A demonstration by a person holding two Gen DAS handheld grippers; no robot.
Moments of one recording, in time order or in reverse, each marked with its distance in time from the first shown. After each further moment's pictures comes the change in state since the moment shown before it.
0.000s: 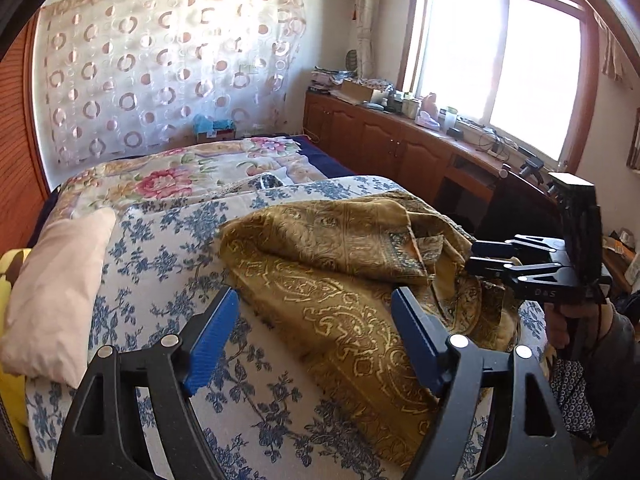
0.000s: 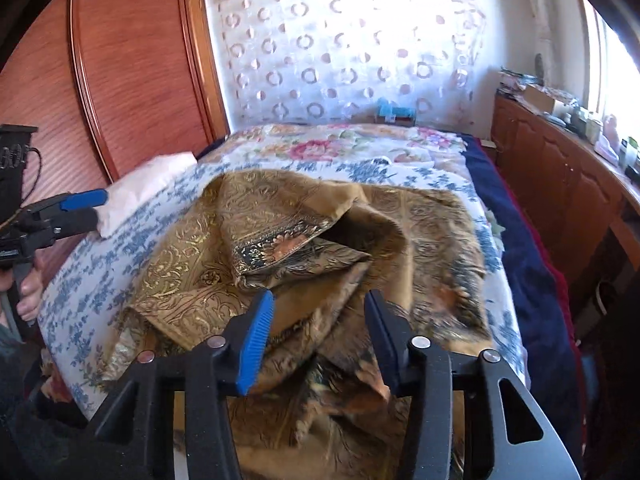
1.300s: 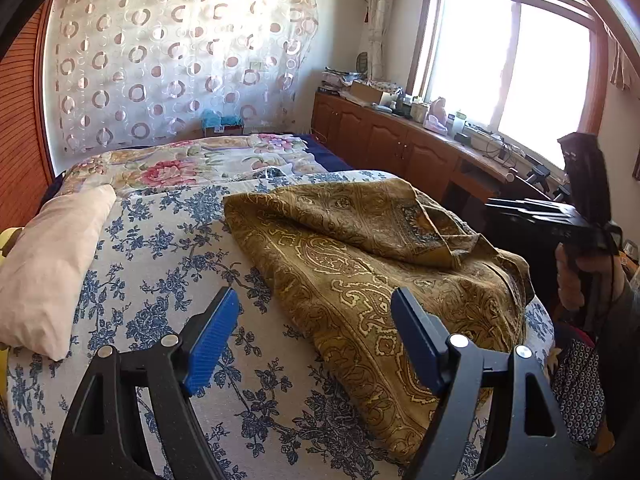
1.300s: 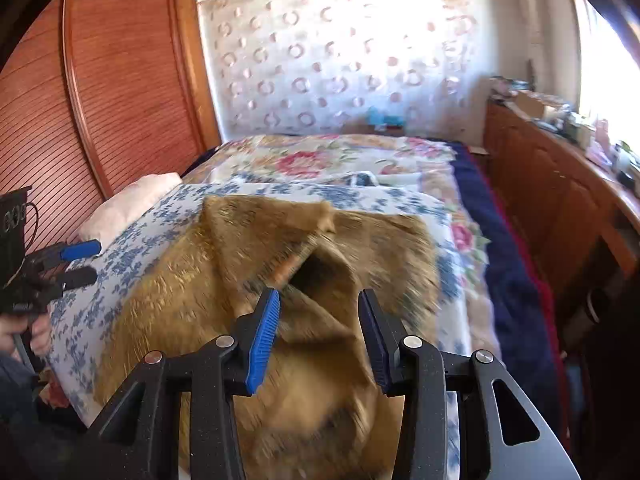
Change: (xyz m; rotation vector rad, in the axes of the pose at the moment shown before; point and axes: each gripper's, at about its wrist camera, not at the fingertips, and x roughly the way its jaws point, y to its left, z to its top) left arm 0.007 -0.005 -0.020 -0.036 -0.014 0.011; right arm 0.002 -0.040 0.019 0.003 -0.034 -0.010
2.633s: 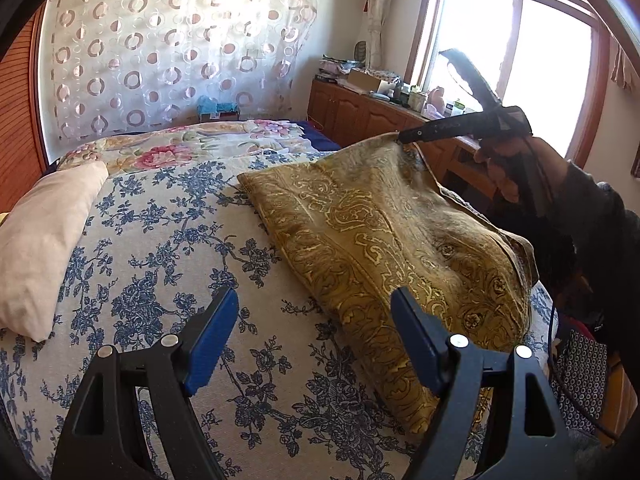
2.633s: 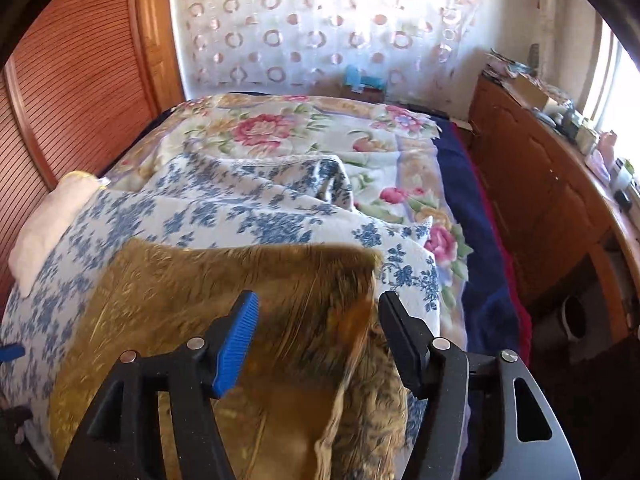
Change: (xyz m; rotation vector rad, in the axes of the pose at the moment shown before) left arm 0.015 0.003 -0.017 -0.004 0.044 -0.021; right arm 0.153 -0.024 0.096 -0.033 0.198 -0.131
